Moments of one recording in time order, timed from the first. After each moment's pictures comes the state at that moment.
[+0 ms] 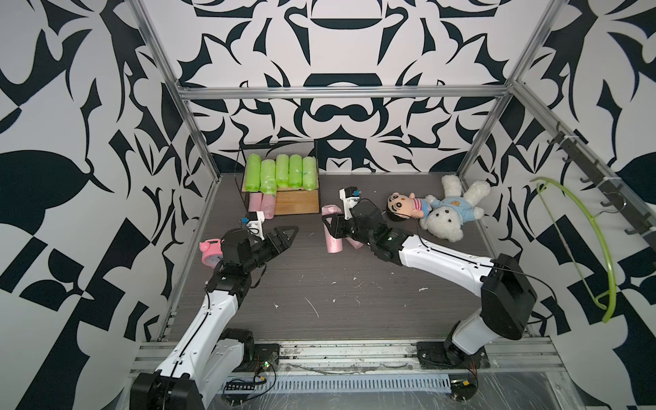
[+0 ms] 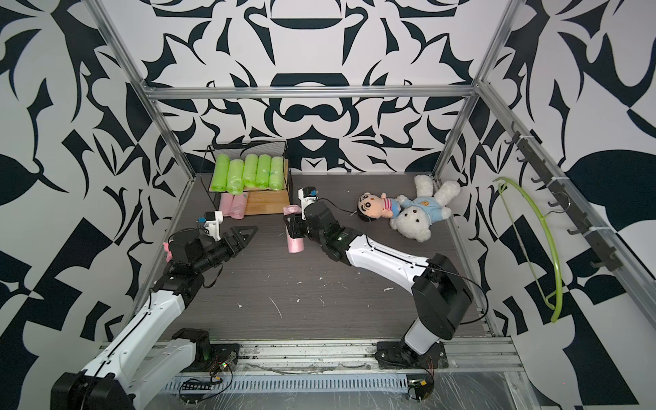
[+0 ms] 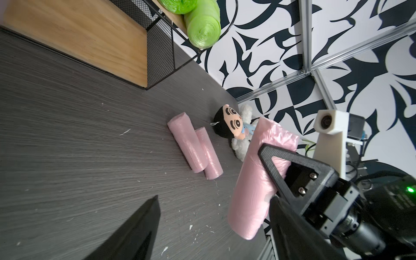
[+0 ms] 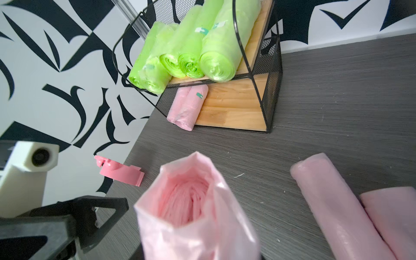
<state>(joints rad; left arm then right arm) -0.16 0.90 0.49 0.12 0.60 -0.90 0.81 1.58 1.13 0.08 0.02 0.65</state>
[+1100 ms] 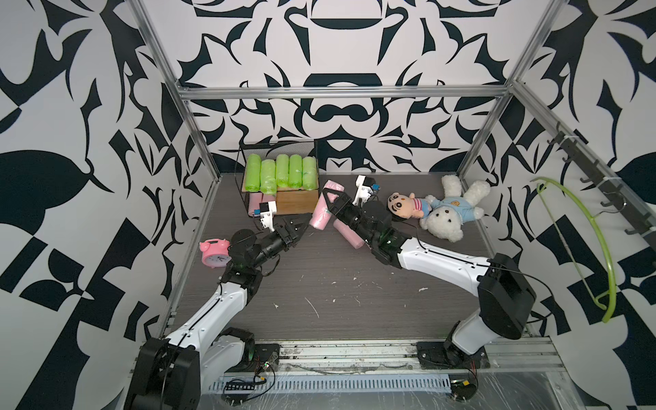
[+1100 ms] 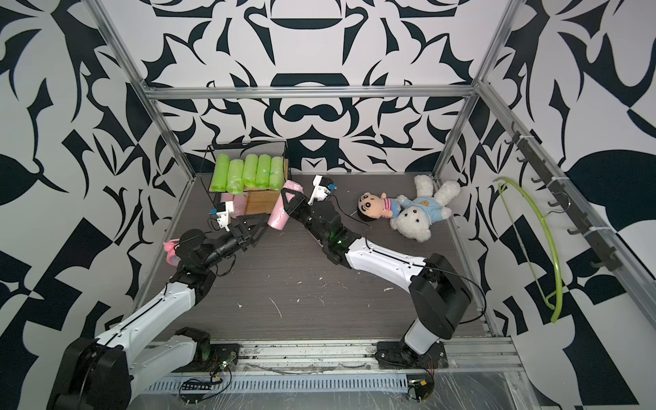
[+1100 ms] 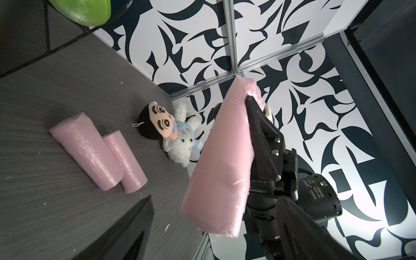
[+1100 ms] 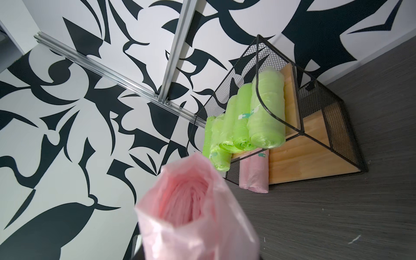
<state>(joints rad) -0.31 1.05 0.48 0.67 0.64 -1.26 0.82 1.61 1.11 0.53 0.11 1.10</state>
